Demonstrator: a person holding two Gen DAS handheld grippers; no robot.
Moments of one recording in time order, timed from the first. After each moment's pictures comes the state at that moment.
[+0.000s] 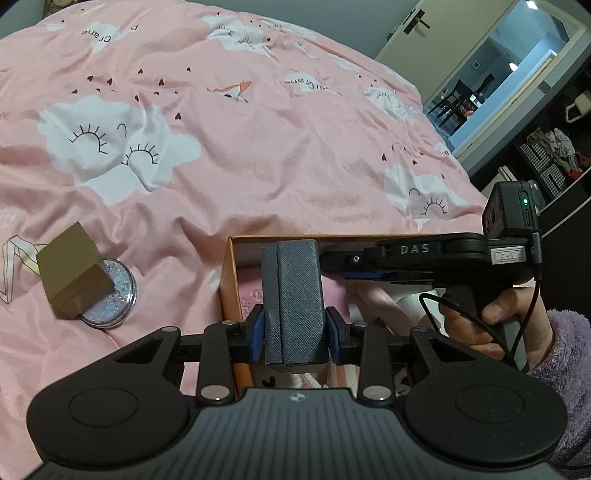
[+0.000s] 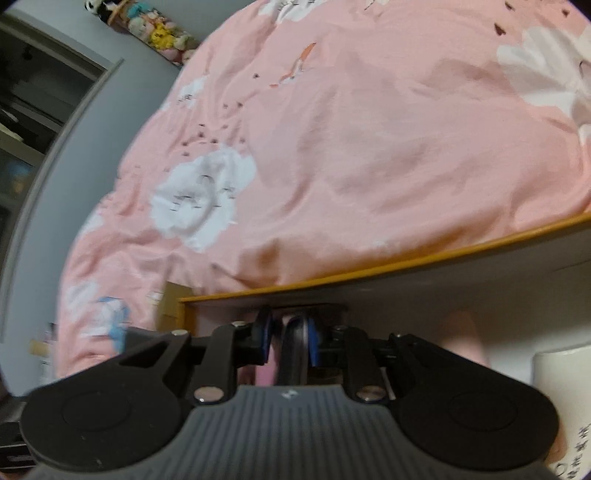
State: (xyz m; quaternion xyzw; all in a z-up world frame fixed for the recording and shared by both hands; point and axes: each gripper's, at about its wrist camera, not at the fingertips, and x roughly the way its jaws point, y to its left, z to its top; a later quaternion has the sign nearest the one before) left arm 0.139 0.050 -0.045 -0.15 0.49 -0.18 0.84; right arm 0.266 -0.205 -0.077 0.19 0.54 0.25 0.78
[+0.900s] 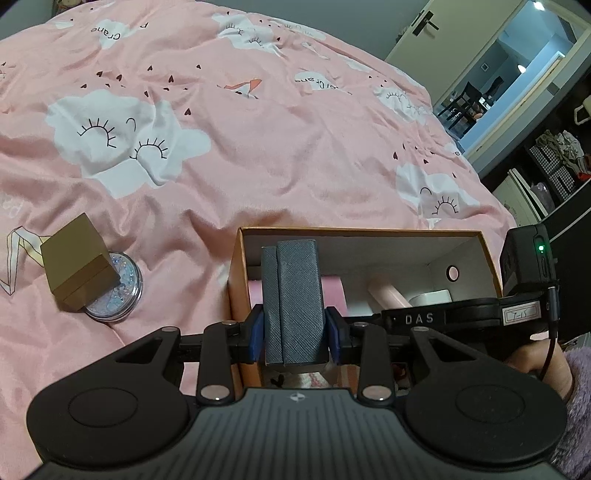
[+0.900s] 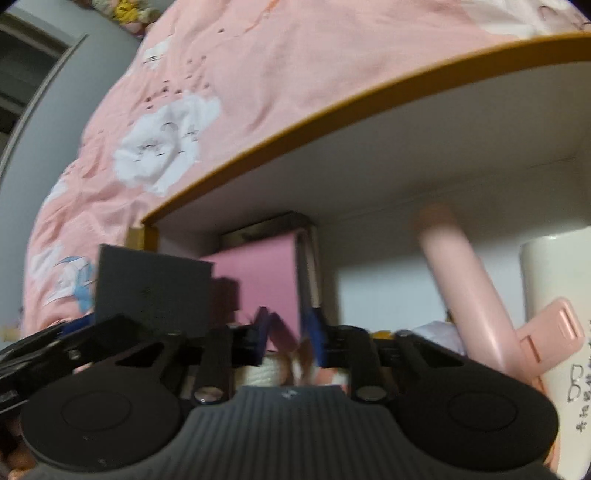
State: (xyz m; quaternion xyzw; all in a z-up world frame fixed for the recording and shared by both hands) left arm 0.136 0.048 -0.054 -0.15 0.48 -0.17 0.85; right arm 0.223 -0.204 -0.095 0.18 0.59 0.19 0.76
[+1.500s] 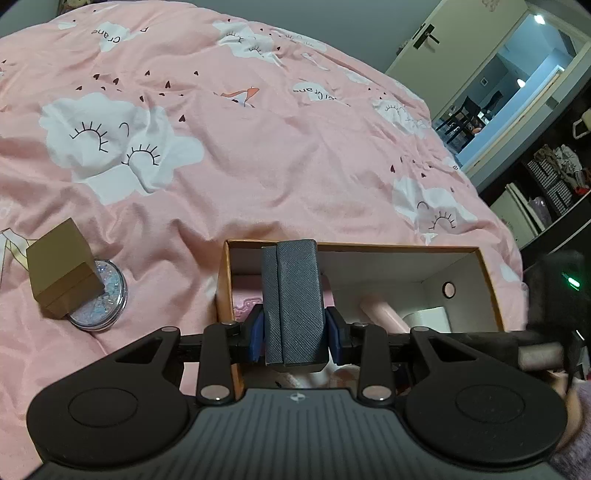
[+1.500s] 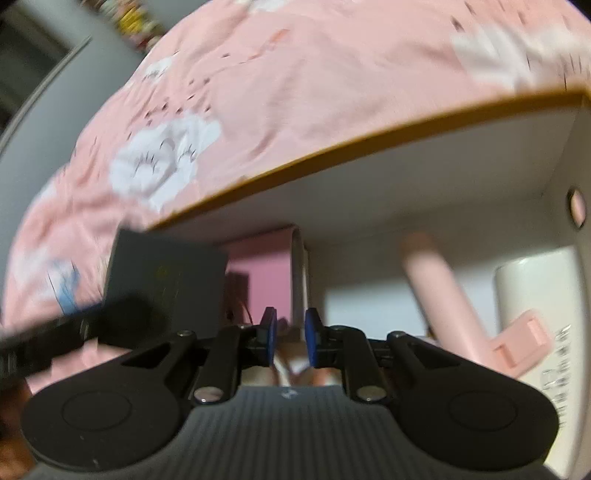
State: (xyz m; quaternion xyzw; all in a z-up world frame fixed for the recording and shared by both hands) left arm 0.142 0.038 -0.060 -0.16 0.47 -0.16 0.85; right arm 0.199 -0.193 -0.070 0.09 0.54 0.19 0.81
